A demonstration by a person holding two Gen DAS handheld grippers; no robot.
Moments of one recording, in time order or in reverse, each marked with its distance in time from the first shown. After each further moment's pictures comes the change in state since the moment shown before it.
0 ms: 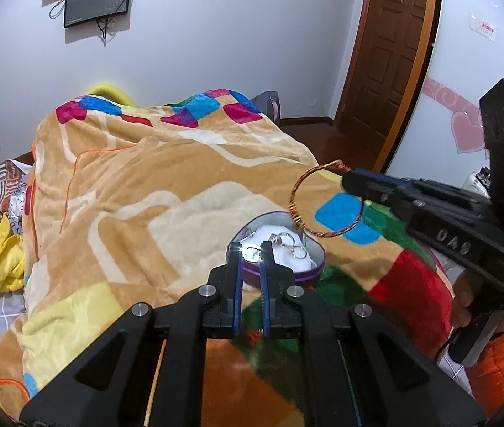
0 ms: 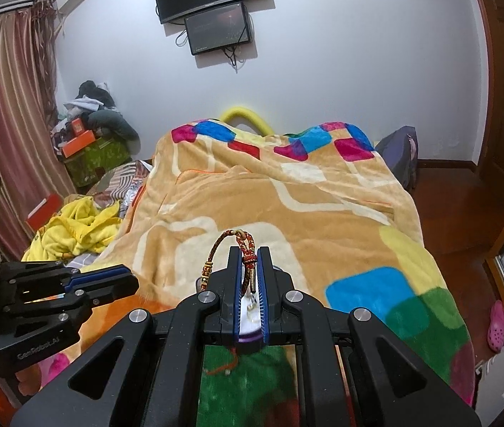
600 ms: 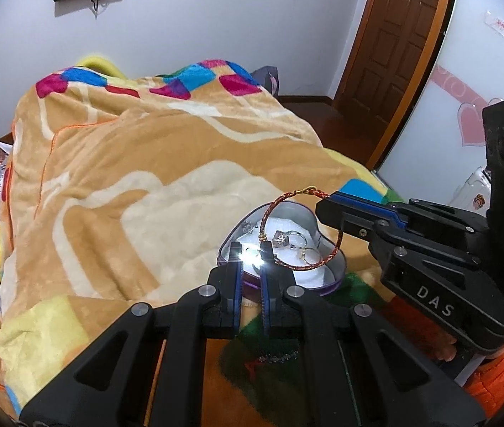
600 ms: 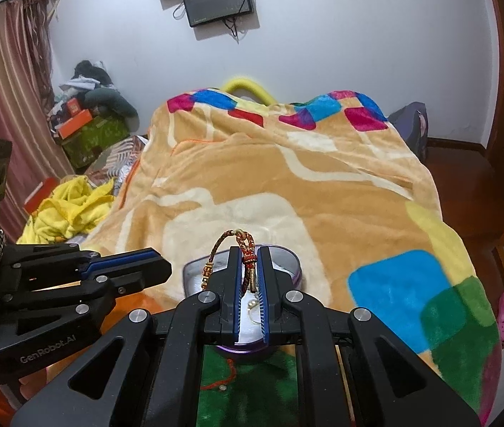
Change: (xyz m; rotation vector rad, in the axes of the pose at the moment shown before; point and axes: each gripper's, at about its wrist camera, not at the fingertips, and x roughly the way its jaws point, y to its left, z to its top) left arm 0.060 0.008 0.006 -0.027 0.111 -0.031; right arm 0.042 -0.008 -0.012 0.005 0.109 0.013
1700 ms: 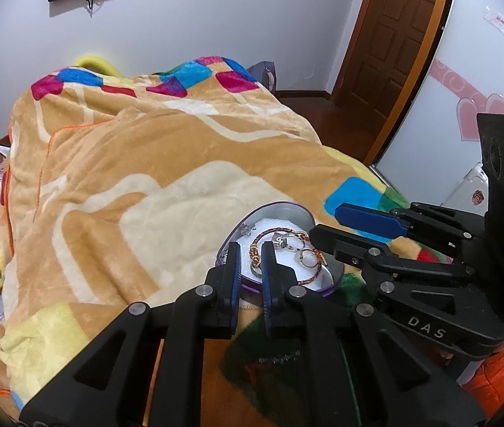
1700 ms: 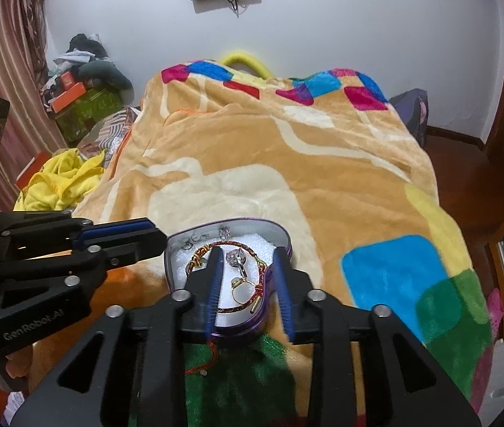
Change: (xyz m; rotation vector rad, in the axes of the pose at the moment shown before) left arm -0.005 -0.003 0.007 0.013 0.013 -0.001; right arm 0.003 -0.002 -0.001 -0.038 0.091 -0.028
